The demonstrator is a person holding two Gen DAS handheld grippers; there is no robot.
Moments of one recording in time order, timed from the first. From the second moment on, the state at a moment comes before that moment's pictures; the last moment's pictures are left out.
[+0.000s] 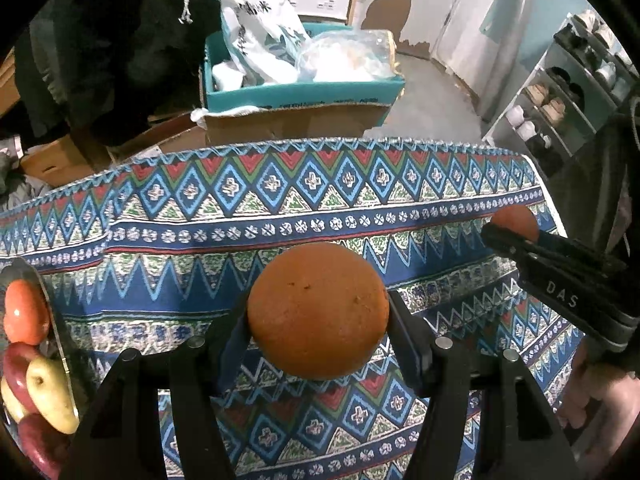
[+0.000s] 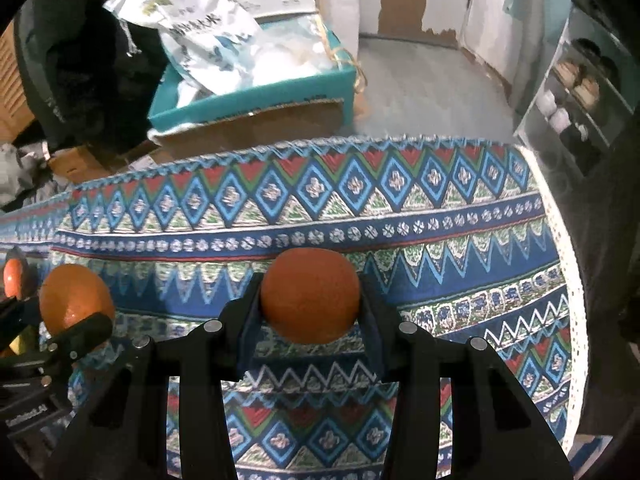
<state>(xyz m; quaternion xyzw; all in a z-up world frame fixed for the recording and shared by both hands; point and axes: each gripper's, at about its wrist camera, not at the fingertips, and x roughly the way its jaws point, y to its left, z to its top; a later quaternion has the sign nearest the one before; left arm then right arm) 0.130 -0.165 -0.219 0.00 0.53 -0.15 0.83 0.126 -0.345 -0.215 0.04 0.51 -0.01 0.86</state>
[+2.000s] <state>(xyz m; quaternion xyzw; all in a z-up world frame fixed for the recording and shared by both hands) 0.060 0.012 -0.098 -0.07 0.42 -0.07 0.90 0.080 -0.167 -0.062 -0.04 0.38 0.13 0.92</state>
